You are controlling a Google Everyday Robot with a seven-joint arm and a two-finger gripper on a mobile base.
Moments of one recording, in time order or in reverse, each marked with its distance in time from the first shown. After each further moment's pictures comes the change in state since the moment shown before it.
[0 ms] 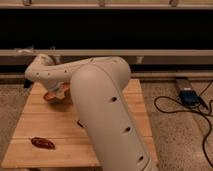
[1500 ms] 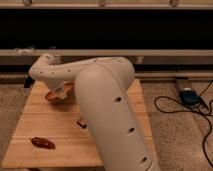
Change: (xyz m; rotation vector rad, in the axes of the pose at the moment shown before) arm 0.013 0.006 0.002 -0.007 -0.018 0.025
